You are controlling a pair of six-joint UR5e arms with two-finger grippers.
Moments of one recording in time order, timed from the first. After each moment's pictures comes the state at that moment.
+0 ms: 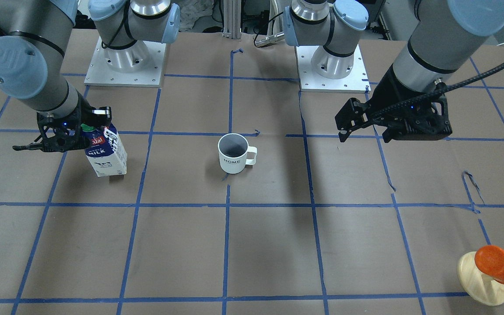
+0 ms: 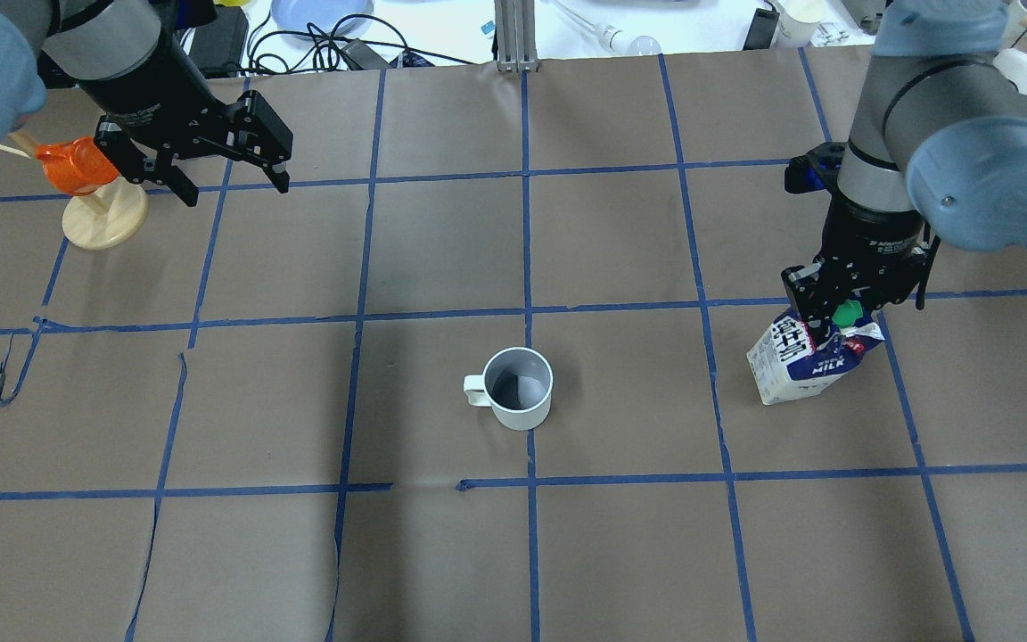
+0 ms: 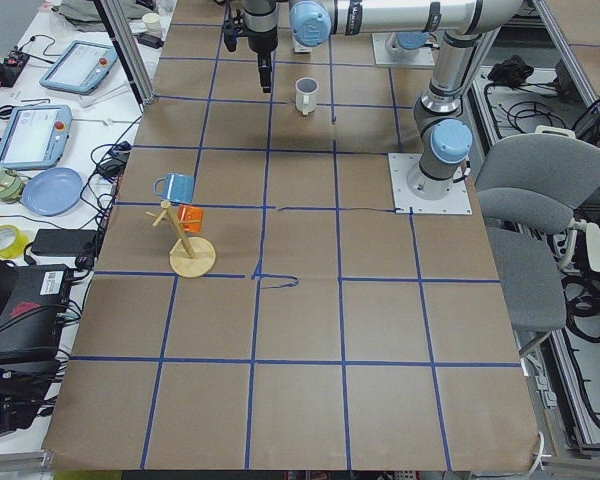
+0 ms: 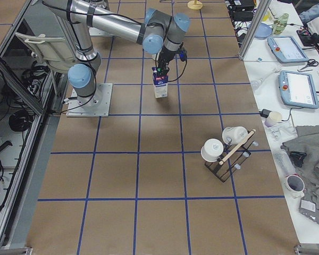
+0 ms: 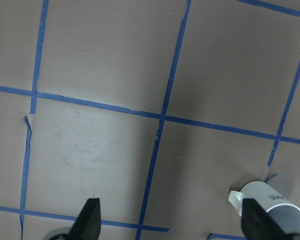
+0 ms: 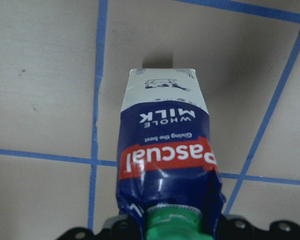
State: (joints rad) left arm -1.49 -1.66 -1.50 -1.57 1.50 0.05; right arm 1.46 -1.49 1.78 -1.57 -1.66 -0.25
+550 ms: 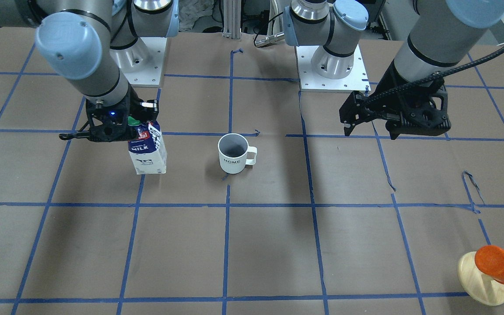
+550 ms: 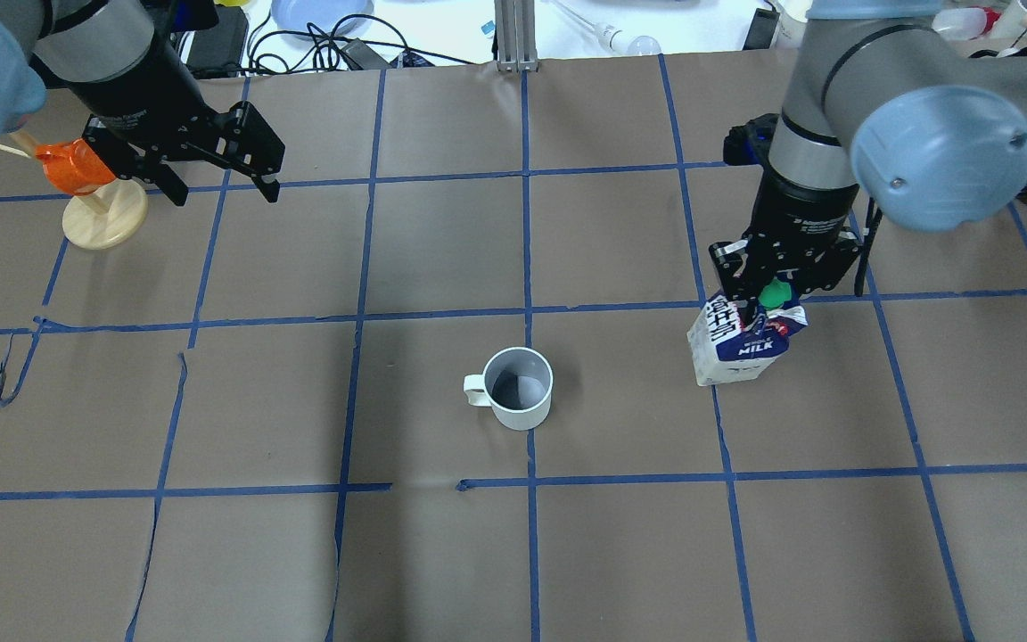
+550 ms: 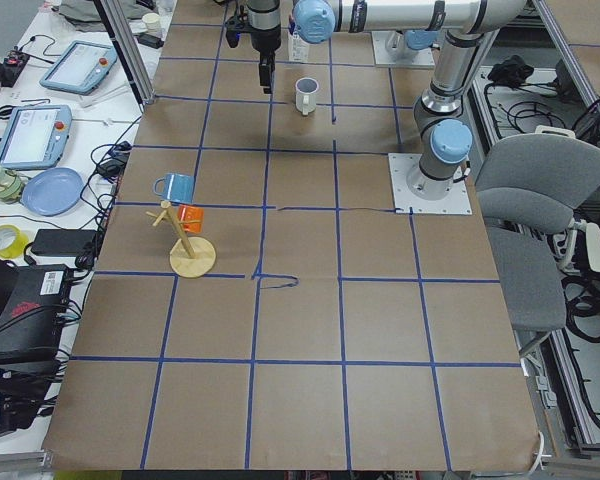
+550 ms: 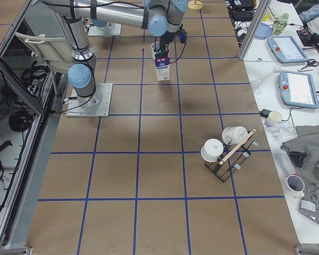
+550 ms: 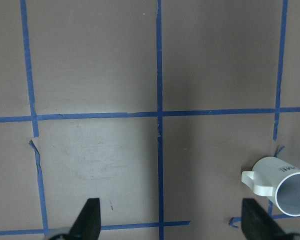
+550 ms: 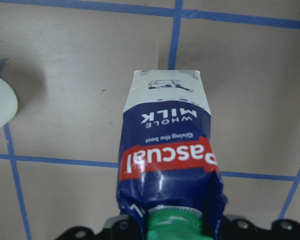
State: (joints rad) left arm -1.50 -1.65 -1.50 -1.58 1.56 0.12; right arm 1.67 -1.49 1.72 -1.54 -1.53 0.03
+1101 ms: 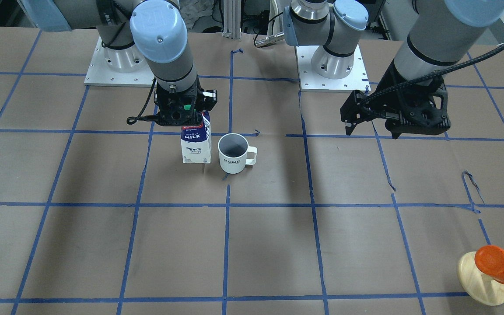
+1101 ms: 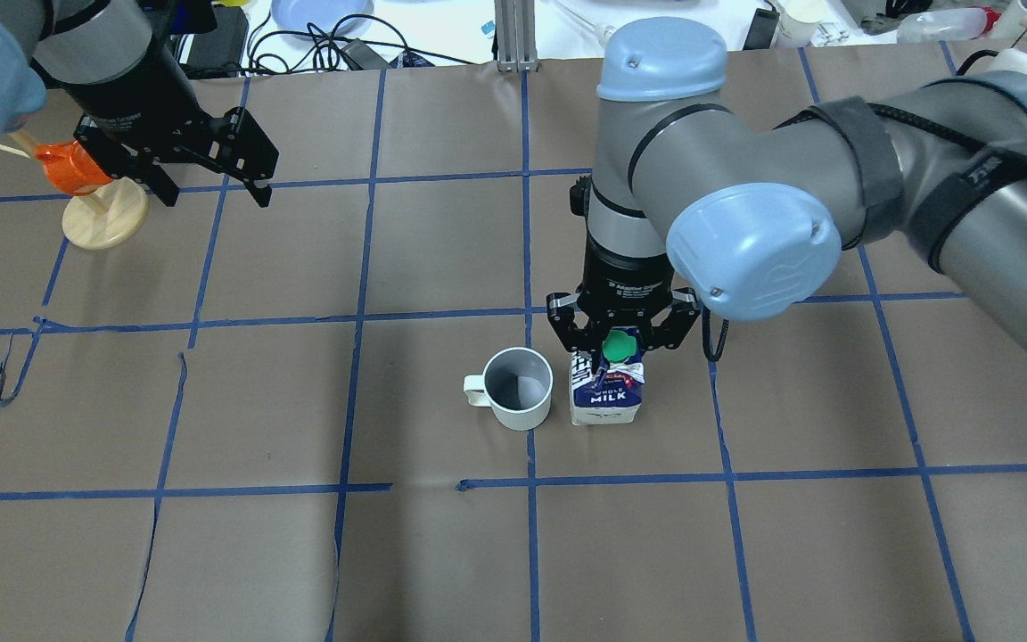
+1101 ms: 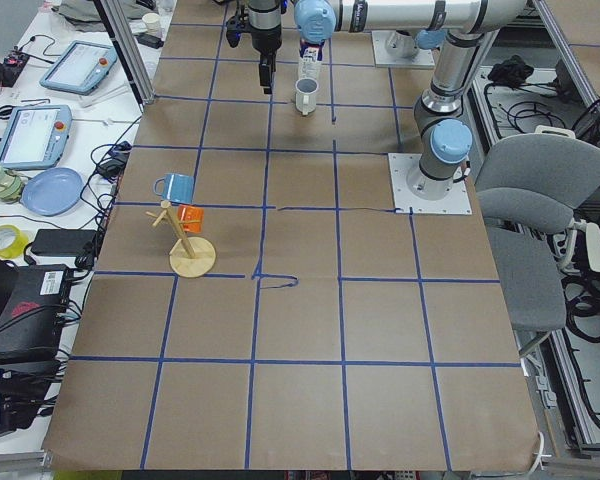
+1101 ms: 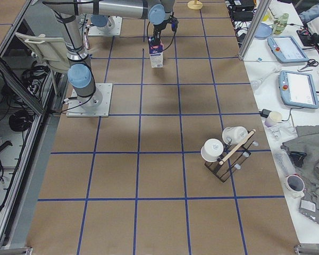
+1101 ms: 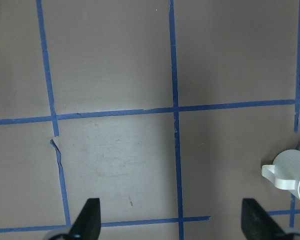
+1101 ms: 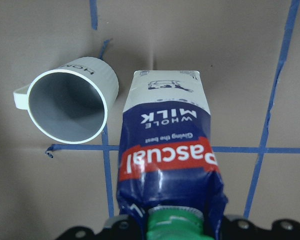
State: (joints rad) left arm -1.50 -1.65 -1.51 -1.58 1.57 0.13; right arm 1.87 -1.46 1.72 -1.60 -1.47 0.27
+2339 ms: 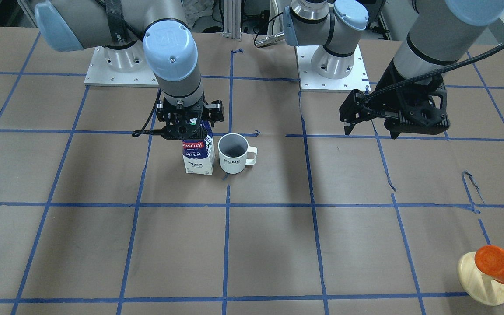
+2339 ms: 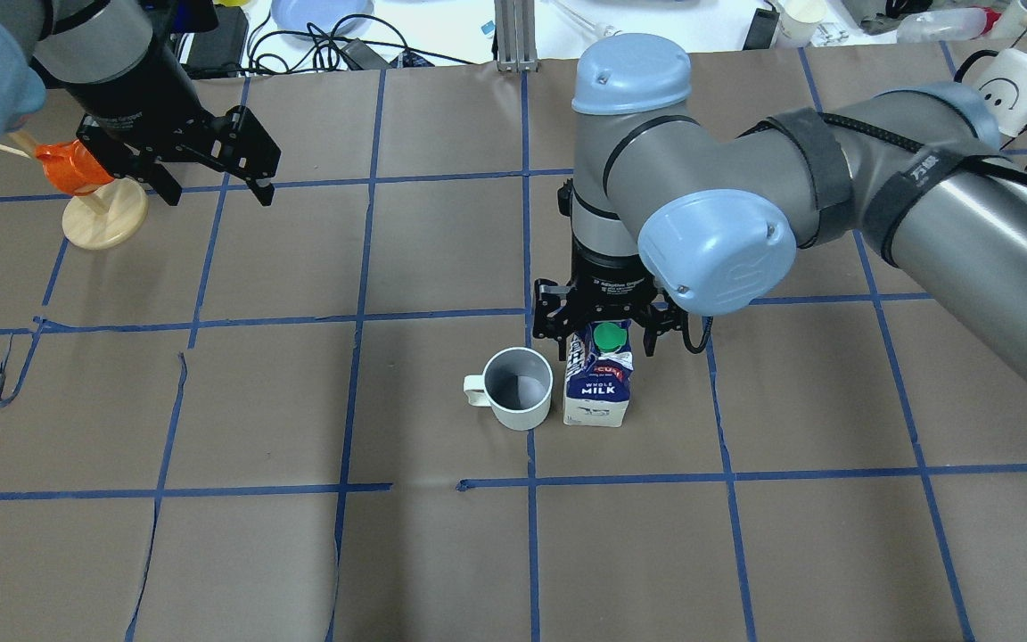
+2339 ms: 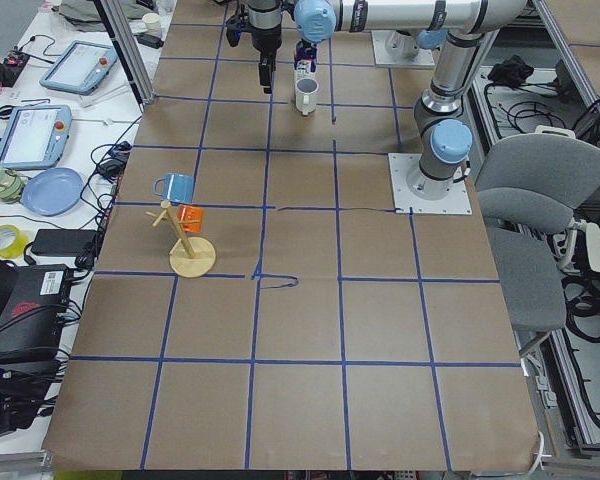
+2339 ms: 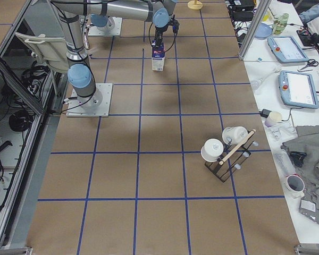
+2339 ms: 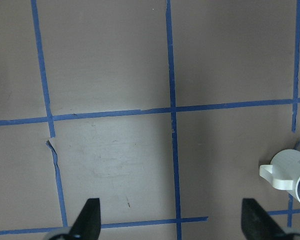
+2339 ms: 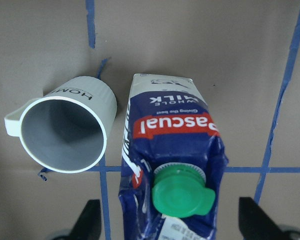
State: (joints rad) left arm -1.50 -1.64 -1.51 -1.58 1.56 0.13; right arm 1.87 -1.41 1.70 -1.64 -1.51 0.27
